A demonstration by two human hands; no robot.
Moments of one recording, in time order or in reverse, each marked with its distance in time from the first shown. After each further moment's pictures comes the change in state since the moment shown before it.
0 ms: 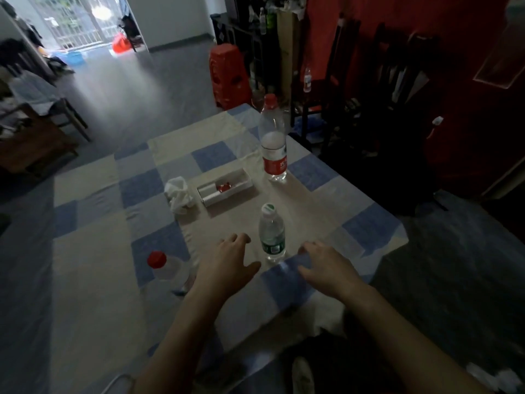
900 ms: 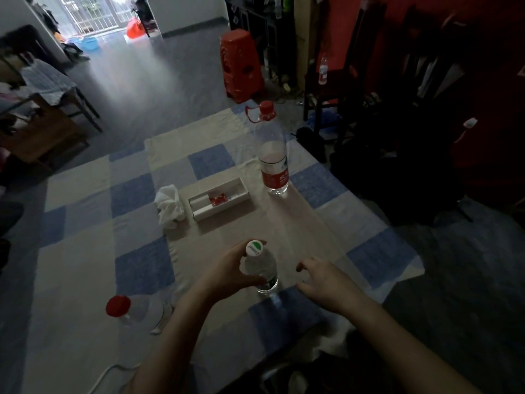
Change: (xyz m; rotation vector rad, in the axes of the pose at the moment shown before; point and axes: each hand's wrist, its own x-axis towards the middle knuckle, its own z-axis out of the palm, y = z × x) left_hand 0.109 -0.011 0.040 -0.567 -0.148 0.036; right_hand 0.099 0.058 -0.002 0.022 -0.120 -0.104
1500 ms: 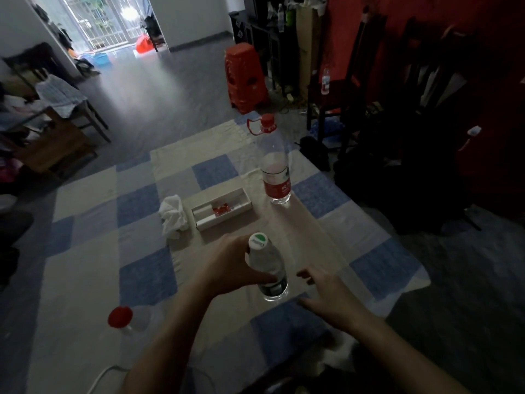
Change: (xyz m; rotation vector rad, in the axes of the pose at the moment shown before) left_hand 0.002 0.049 -0.035 0.189 0.110 0.222; right_hand -0.002 0.016 0.009 0.293 0.089 -0.131
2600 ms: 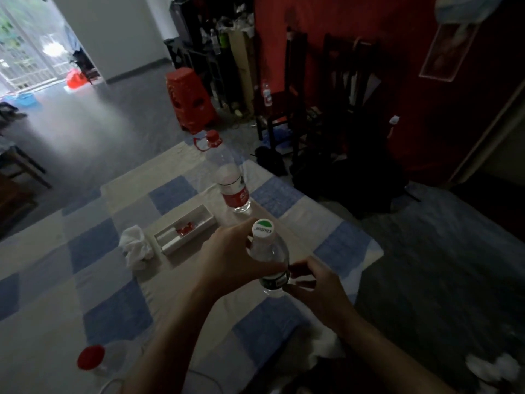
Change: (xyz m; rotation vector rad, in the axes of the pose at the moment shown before) left_hand 0.004 0.088 -0.002 0.048 0.029 0.200; right_hand -0.064 -0.023 -0.012 0.463 0.421 0.101
